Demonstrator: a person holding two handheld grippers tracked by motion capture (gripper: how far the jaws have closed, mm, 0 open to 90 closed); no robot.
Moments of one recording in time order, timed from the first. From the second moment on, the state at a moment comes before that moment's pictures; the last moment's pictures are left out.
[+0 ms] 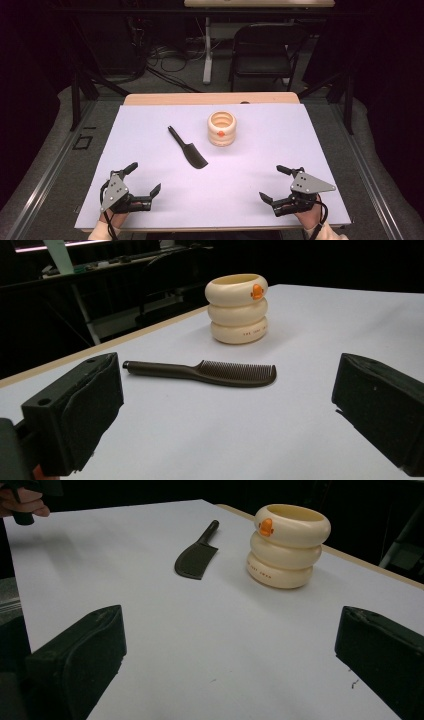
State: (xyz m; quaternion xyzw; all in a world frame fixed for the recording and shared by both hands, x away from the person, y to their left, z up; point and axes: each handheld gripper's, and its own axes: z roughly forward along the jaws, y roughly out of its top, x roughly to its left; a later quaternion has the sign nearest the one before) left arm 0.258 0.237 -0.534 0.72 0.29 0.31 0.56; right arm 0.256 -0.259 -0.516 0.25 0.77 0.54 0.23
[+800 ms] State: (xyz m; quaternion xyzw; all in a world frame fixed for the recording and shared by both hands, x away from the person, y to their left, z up) left arm 0.276 0.228 -0.535 0.73 0.31 0.31 0.53; right arm 0.261 -0.257 -0.517 0.25 0.78 0.53 0.23
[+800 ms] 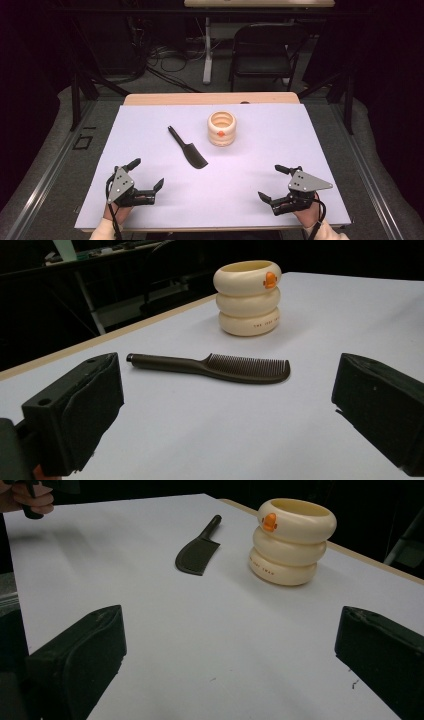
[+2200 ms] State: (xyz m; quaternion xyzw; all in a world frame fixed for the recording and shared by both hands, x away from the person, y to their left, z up) left arm 0.371 0.210 -0.532 0.74 0.35 0.31 0.48; right arm 0.263 -0.253 -0.520 0.25 0.78 0.52 0.22
